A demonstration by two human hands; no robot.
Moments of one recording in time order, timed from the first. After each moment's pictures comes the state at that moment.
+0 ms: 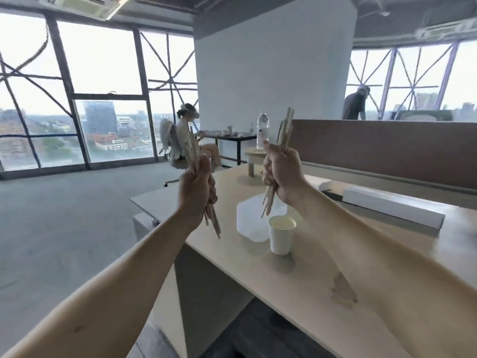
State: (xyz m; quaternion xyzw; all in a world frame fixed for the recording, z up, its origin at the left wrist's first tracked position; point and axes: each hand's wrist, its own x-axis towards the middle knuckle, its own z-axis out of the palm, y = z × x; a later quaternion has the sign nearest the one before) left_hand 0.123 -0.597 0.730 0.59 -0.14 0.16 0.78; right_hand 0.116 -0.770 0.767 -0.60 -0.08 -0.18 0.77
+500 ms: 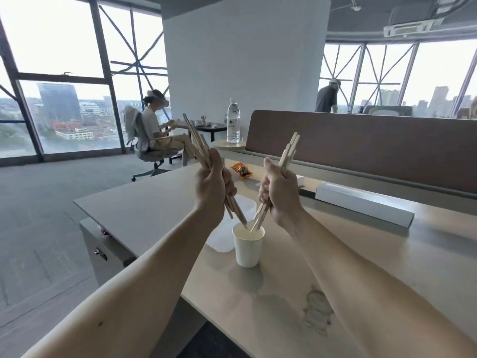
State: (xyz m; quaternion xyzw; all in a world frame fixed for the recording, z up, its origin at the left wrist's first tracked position) left_hand 0.173 -0.721 0.721 0.50 -0.15 0.09 0.85; right_hand 0.153 -0.845 0.713 -0.61 -0.01 -0.23 0.76
